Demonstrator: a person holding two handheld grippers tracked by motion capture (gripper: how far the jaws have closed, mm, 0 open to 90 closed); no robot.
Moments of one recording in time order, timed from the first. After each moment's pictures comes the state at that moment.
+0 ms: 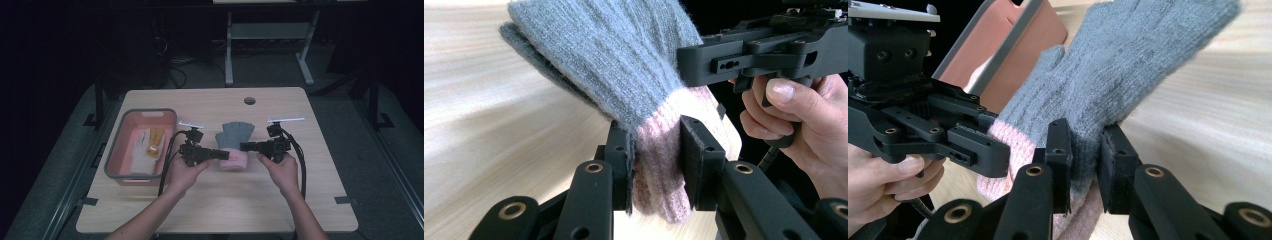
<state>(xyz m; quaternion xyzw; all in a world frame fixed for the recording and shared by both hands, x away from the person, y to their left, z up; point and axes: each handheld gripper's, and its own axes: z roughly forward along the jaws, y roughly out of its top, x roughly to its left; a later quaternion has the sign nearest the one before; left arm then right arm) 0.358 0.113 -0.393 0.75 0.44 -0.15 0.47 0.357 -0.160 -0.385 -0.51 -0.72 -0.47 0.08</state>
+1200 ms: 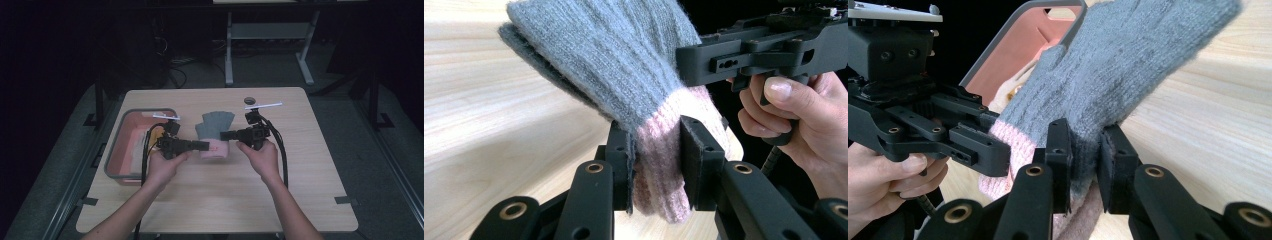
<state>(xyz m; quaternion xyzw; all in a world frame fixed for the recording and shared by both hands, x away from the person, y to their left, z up) 0.364 0.168 -0.369 0.74 0.44 -0.13 0.49 0.381 -0.107 -0.357 -0.47 -0.74 -0.47 0.09</state>
